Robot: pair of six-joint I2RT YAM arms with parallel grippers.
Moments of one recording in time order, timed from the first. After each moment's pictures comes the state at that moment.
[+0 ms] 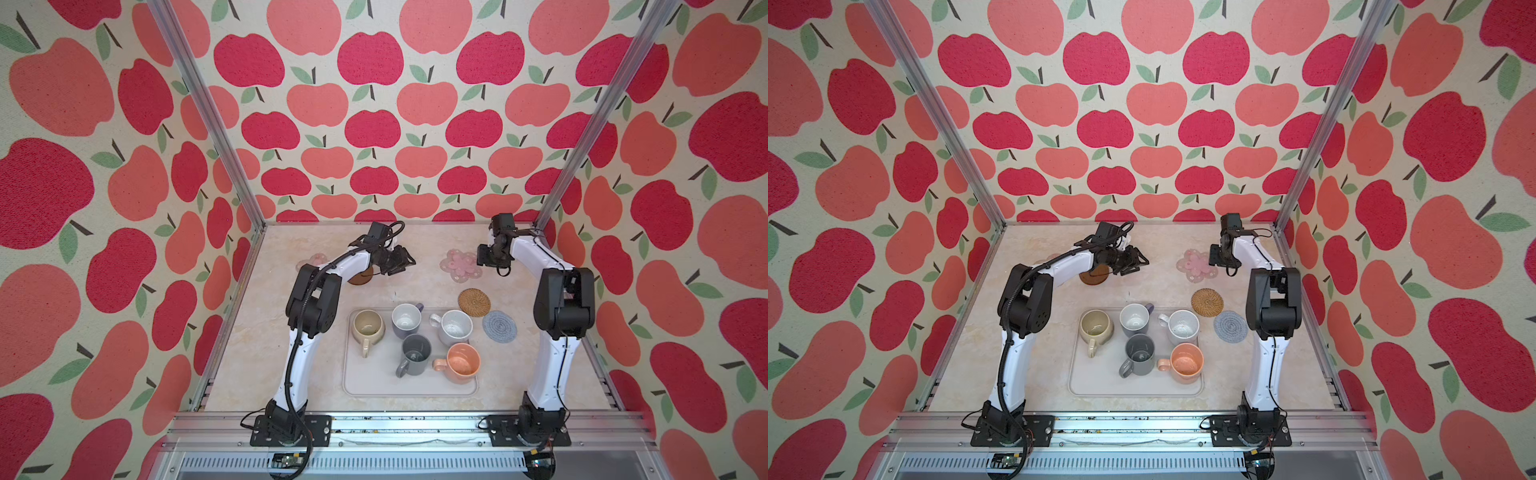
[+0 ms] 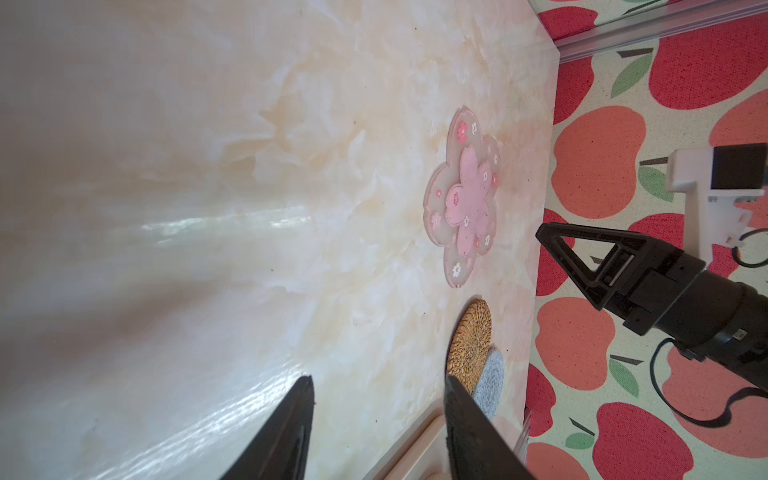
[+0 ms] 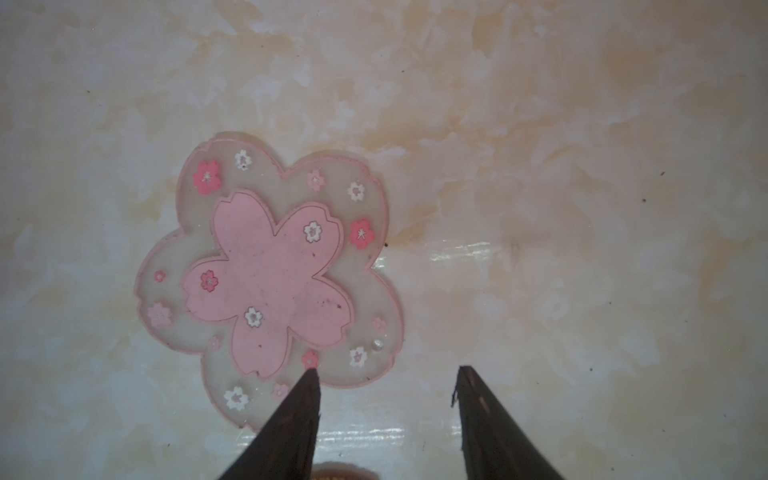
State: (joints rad) left arm -0.46 2.32 1.82 -0.34 0.58 -0.73; right arm 0.11 2.10 1.67 -0.69 -0.03 0.15
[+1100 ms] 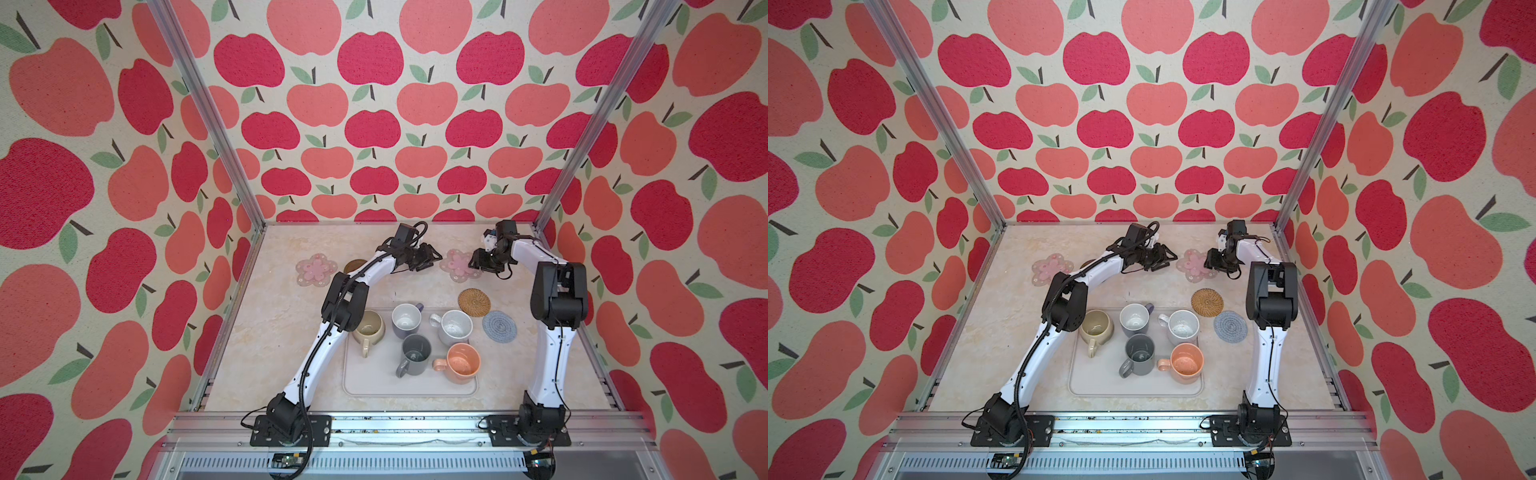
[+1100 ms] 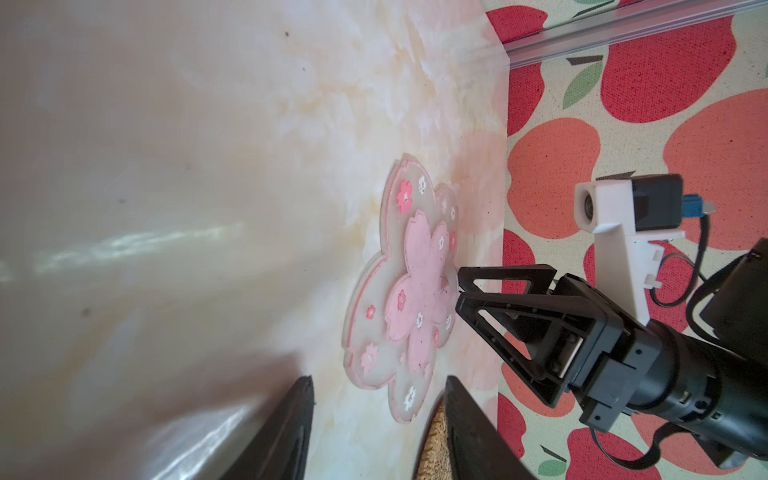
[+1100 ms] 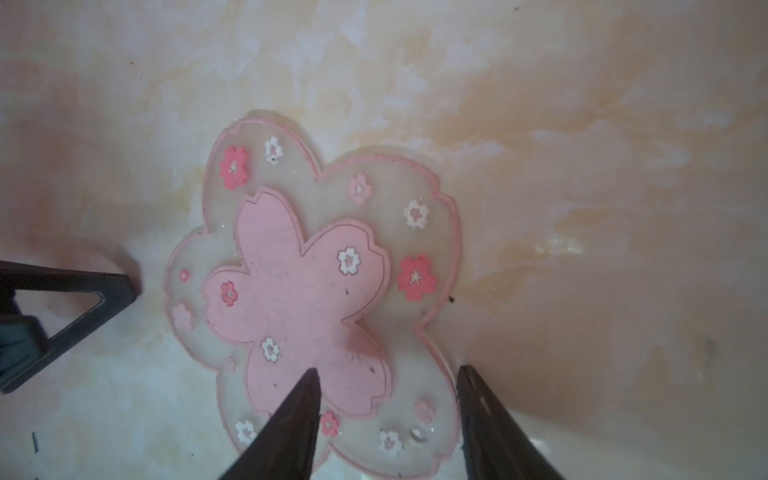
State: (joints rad) left arm -0.55 2.77 2.40 -0.30 0.65 -0.88; right arm 0.07 2.24 1.71 -0.65 -0.31 0.10
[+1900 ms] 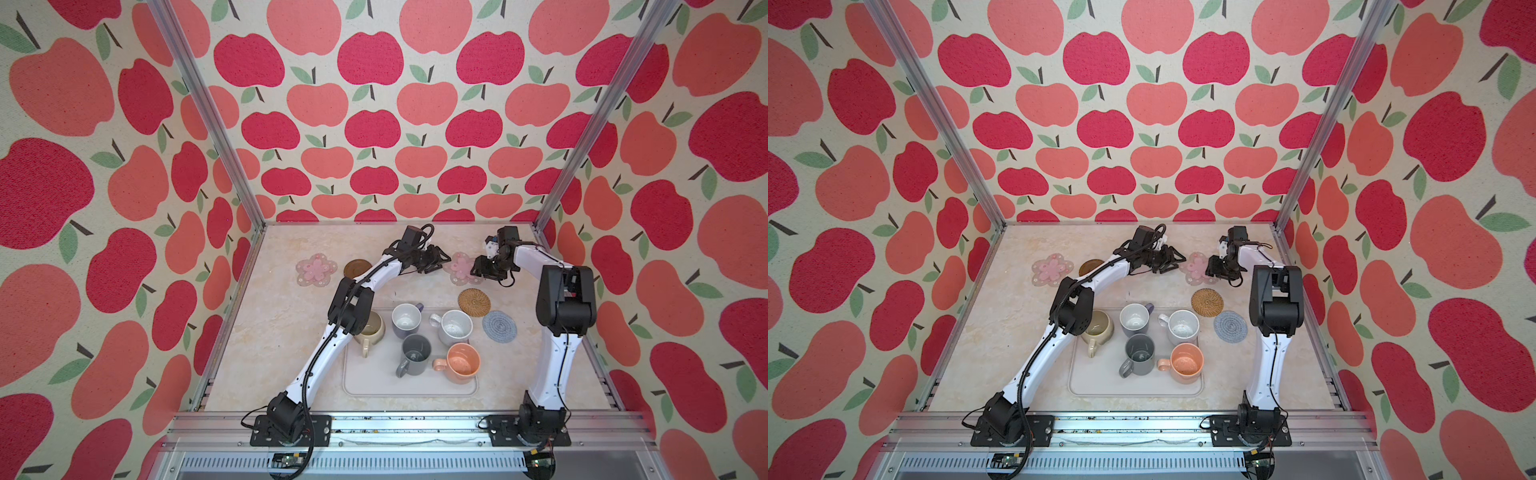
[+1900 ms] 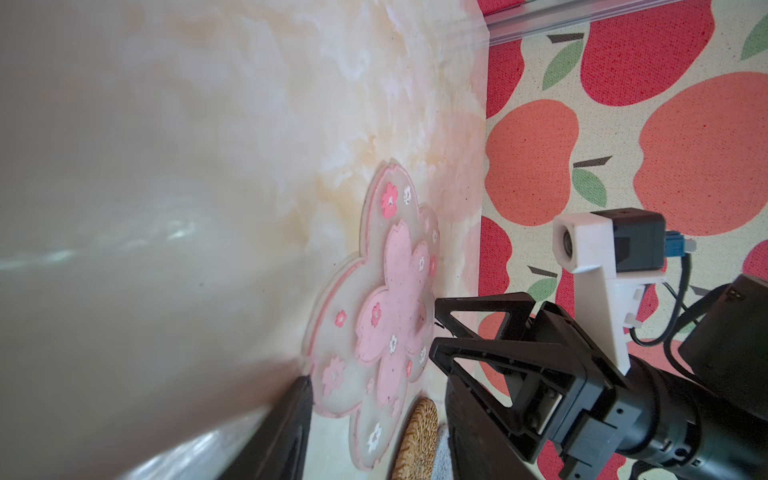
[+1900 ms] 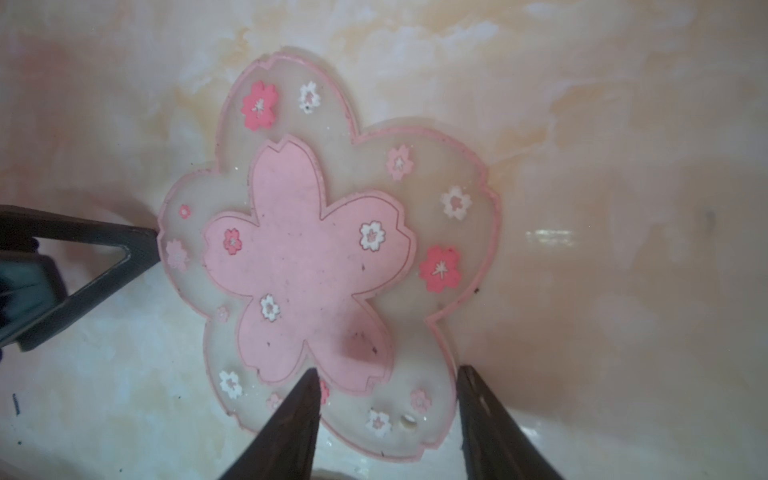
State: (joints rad) left arm -0.59 2.85 2.52 -0.28 0.69 -0.96; right arm 0.07 2.13 1.56 -0.63 -0.27 0.09
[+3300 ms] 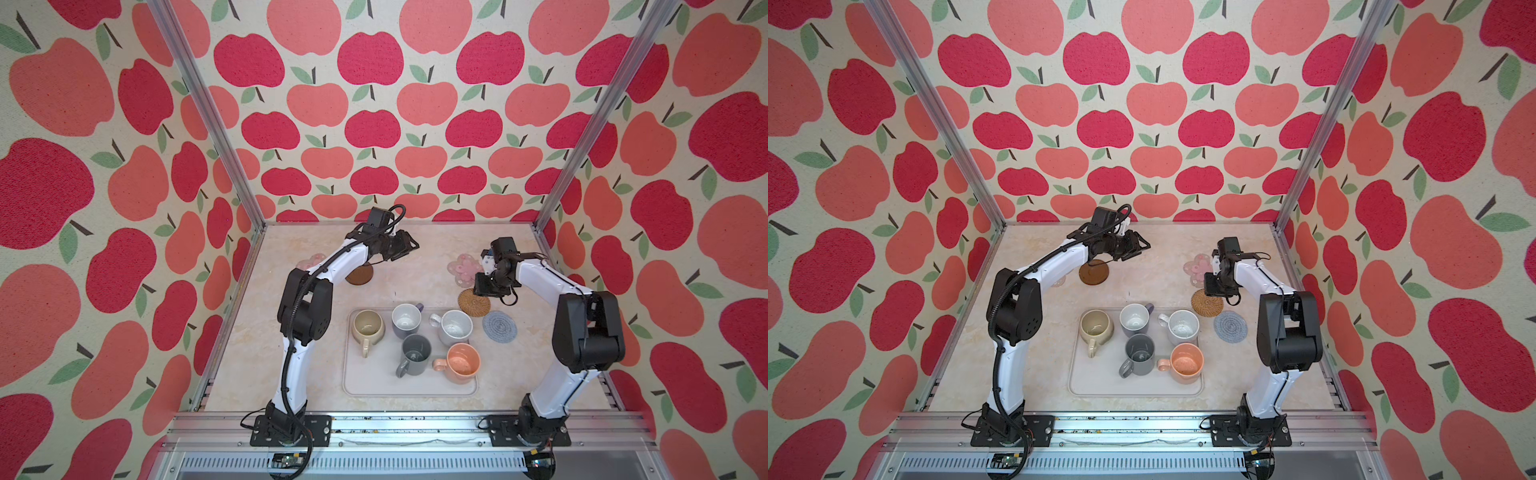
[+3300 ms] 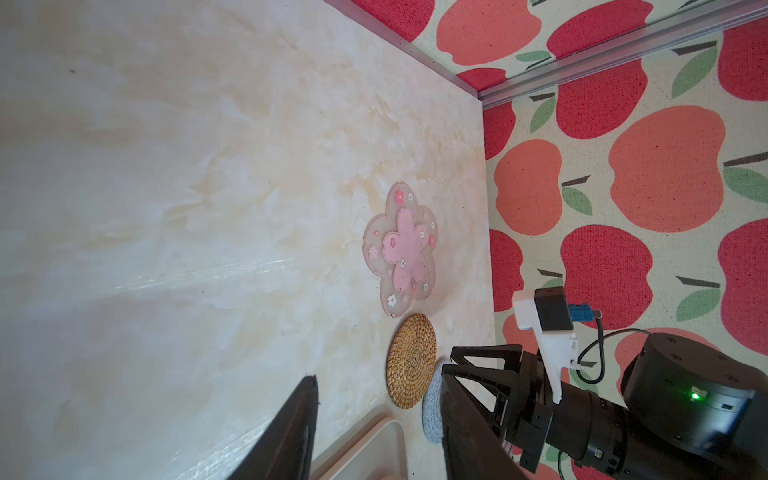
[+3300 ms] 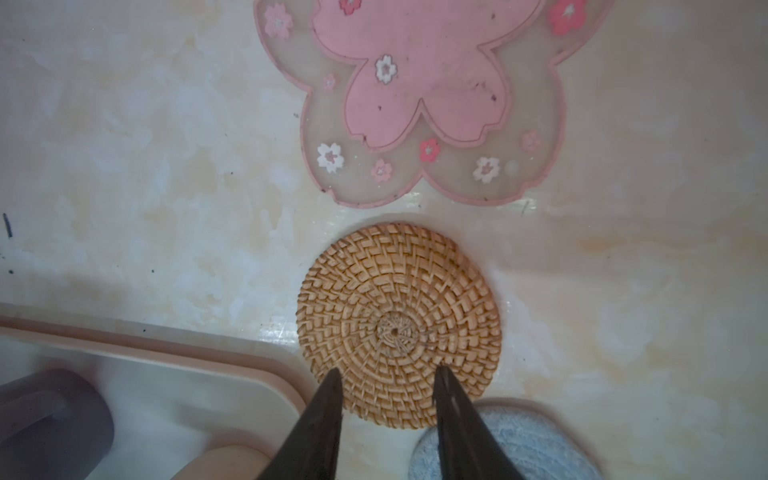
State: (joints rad) left arm -0.44 2.14 1.80 -0.39 0.52 -0.73; right arm 0.20 1.78 1.24 -0.74 -0.15 0.11
